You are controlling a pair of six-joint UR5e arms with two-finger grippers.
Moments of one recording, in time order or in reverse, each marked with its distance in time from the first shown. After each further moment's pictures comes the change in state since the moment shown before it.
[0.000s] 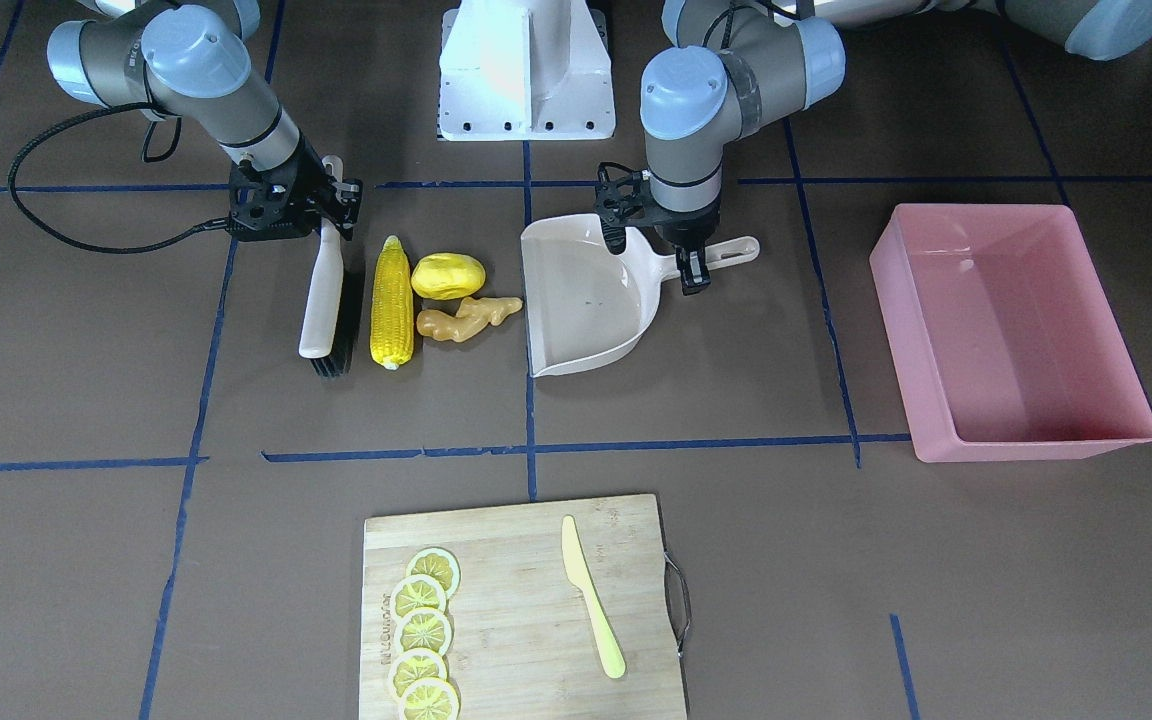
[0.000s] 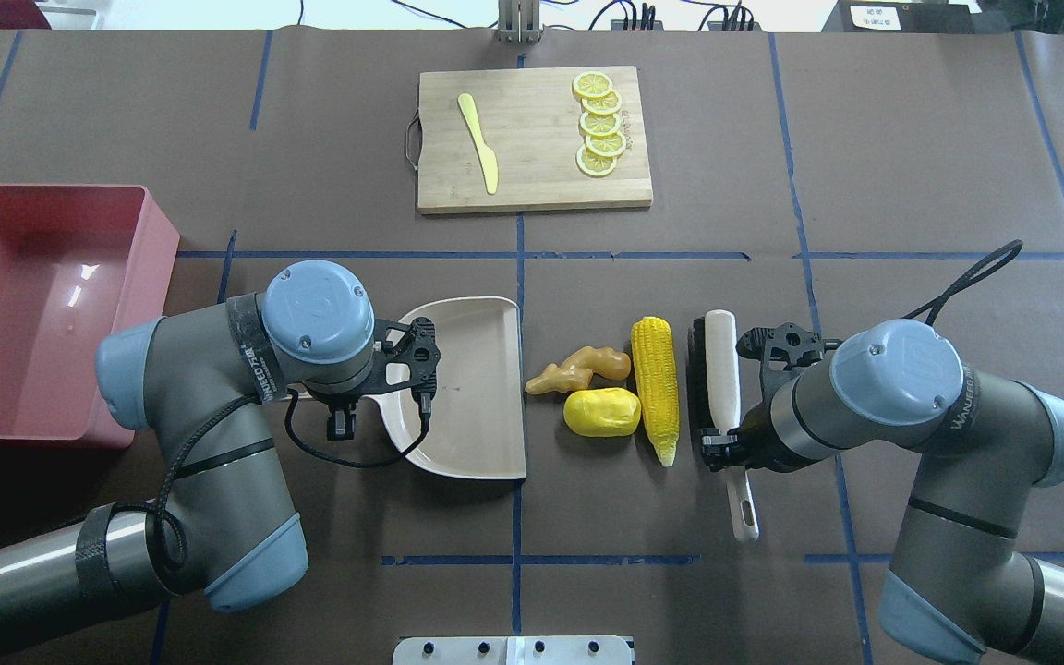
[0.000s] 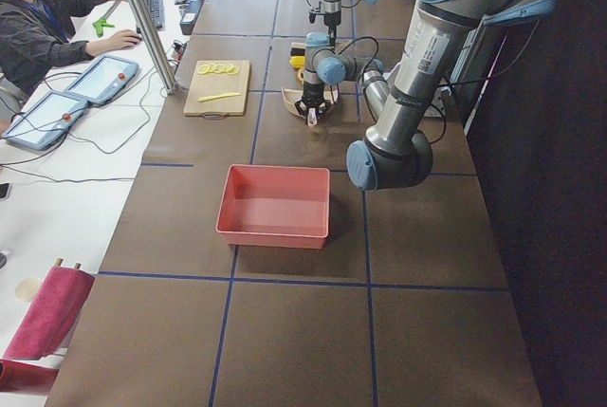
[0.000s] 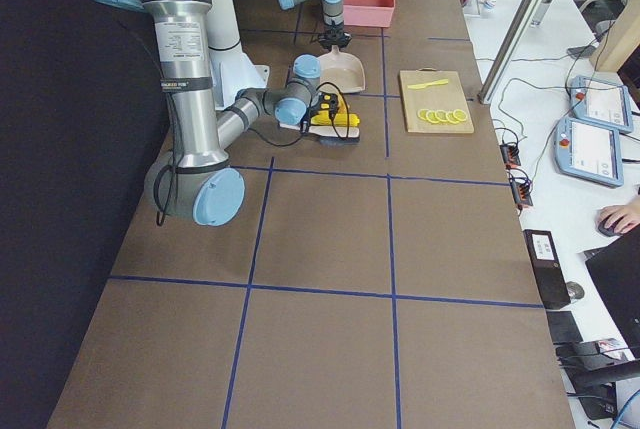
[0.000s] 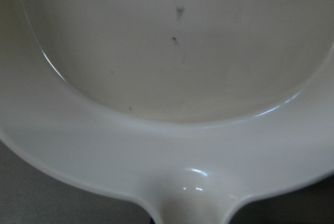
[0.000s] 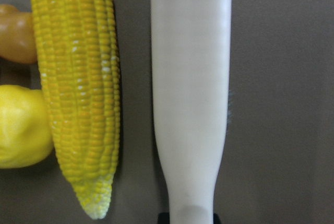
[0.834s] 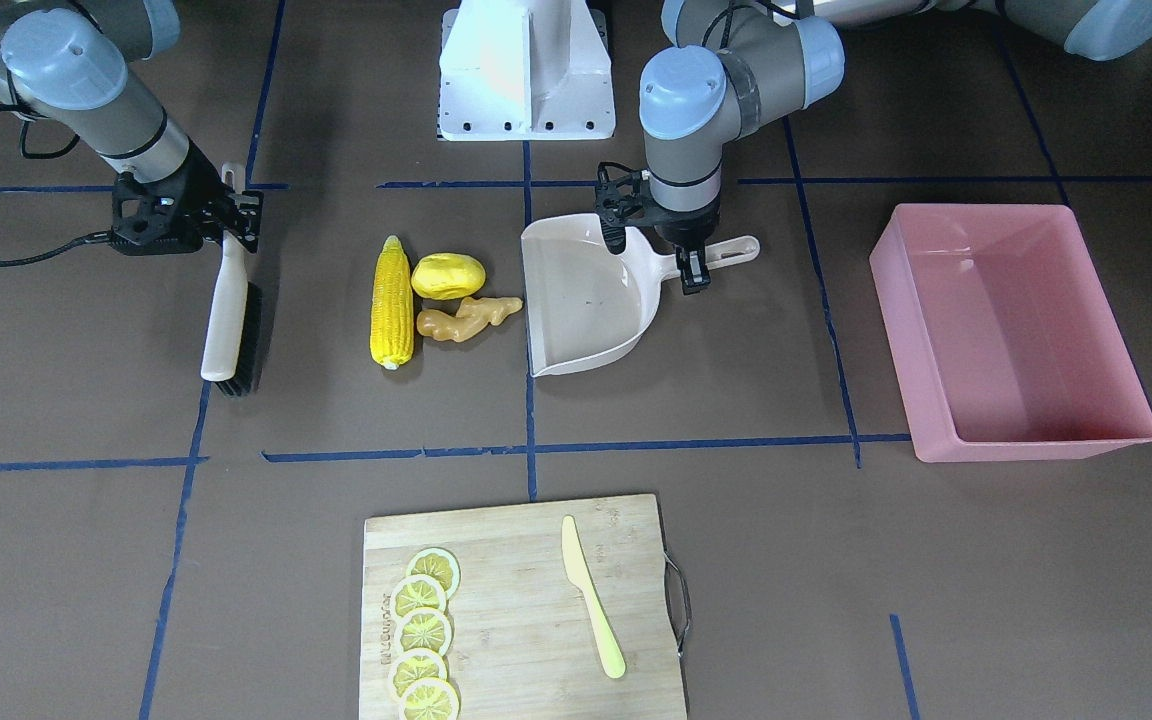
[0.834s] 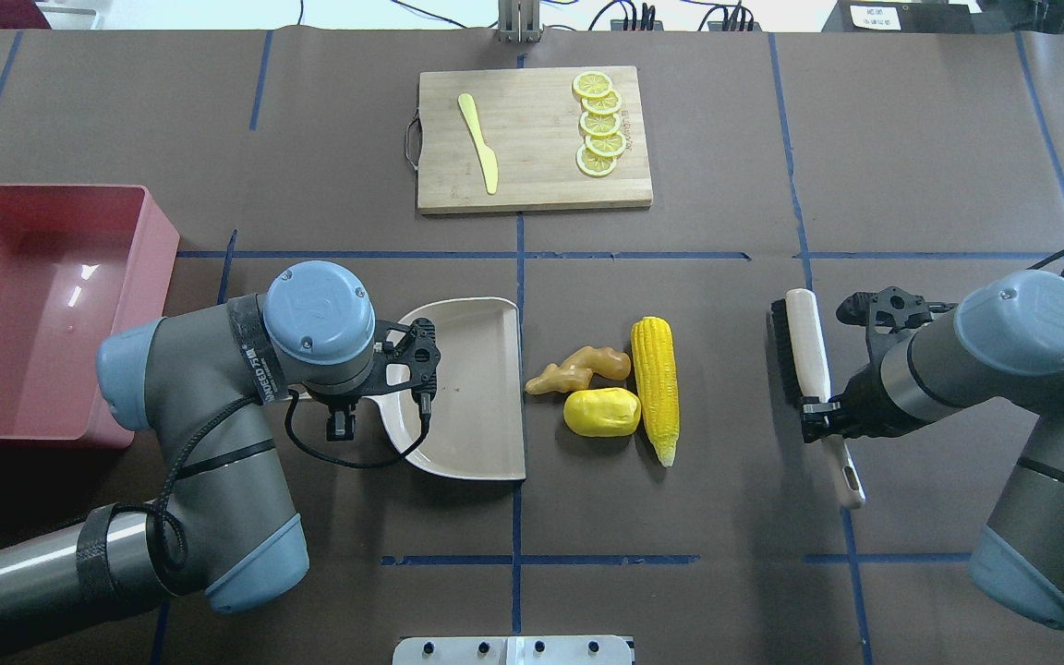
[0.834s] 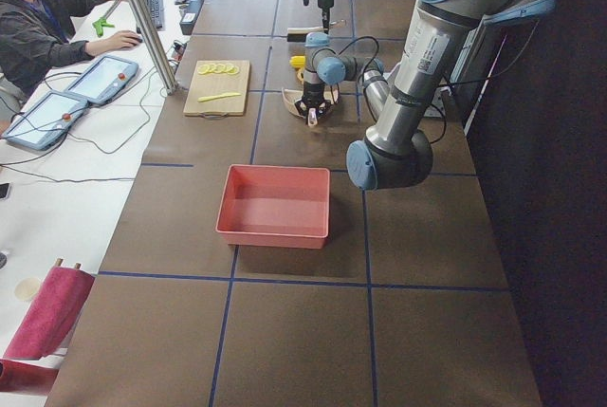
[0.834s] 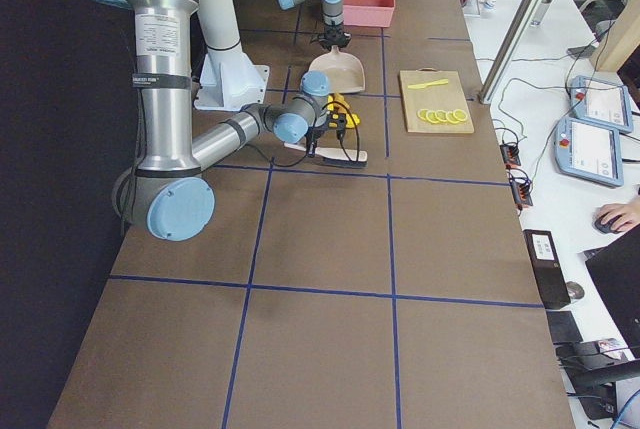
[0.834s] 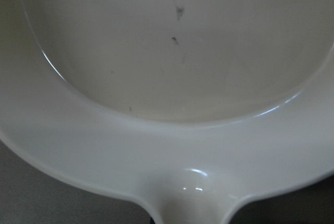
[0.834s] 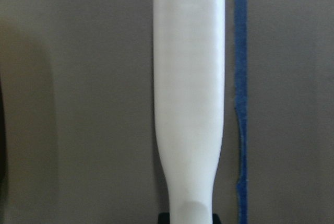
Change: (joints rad) left arm 0.002 -0.001 0.000 0.006 0.002 0.000; right arm 0.137 -0.139 0.042 0.002 0.079 -0.137
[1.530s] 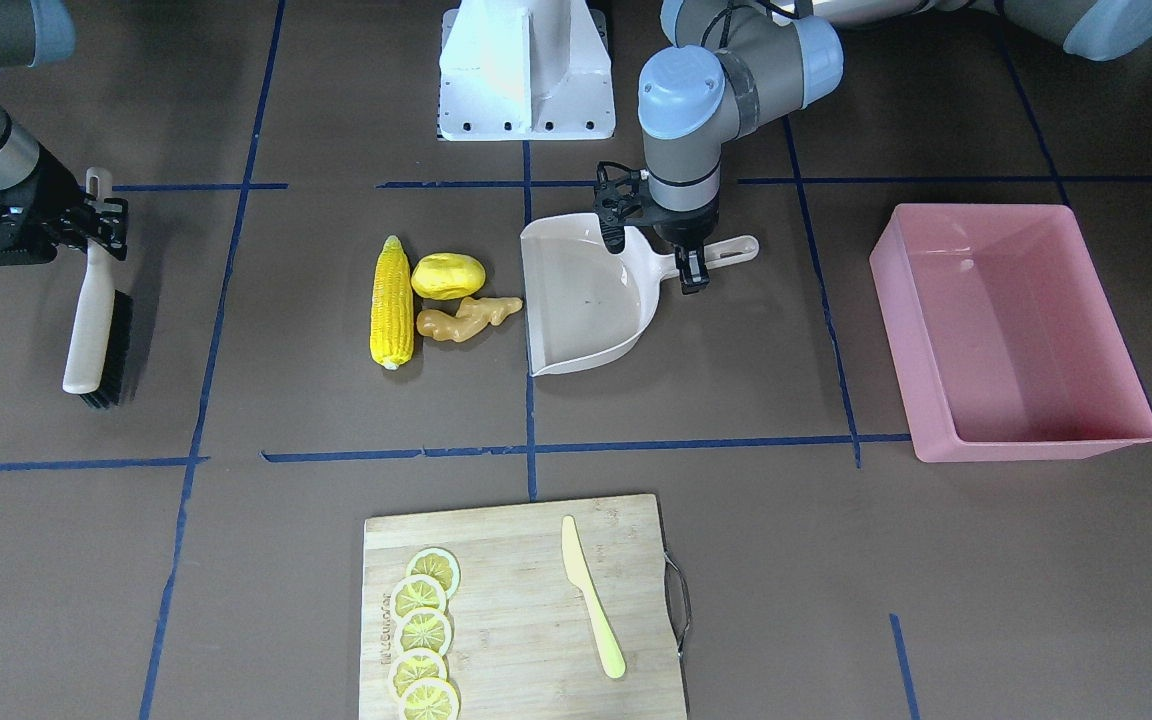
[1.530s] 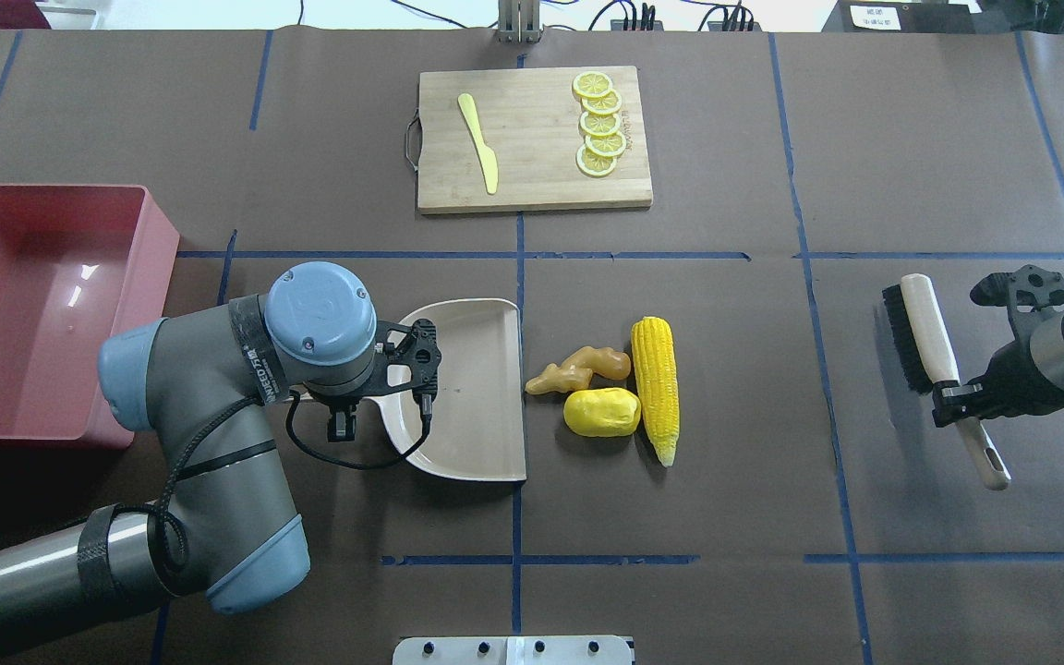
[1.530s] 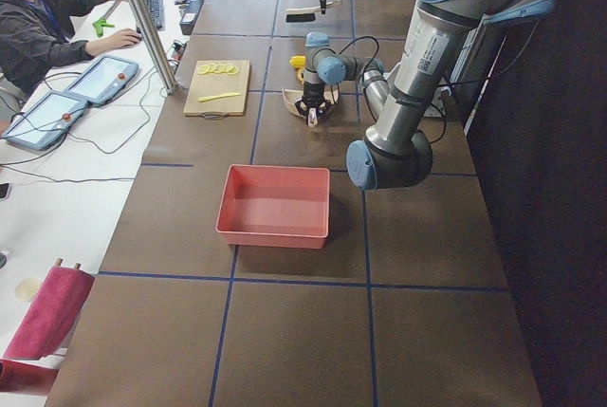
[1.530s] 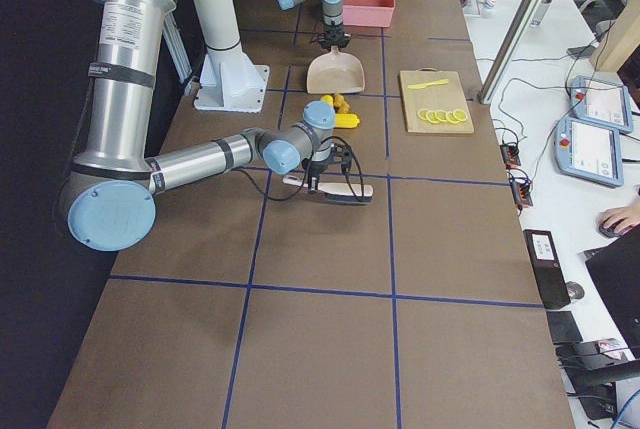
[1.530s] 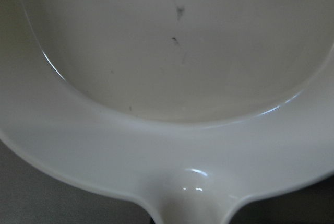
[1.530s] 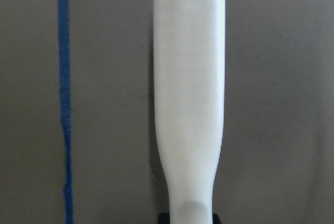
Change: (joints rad) left arm 0.001 -0.001 0.000 0.001 0.000 0.000; right arm 0.185 -0.183 -0.006 0.013 0.091 -0.240
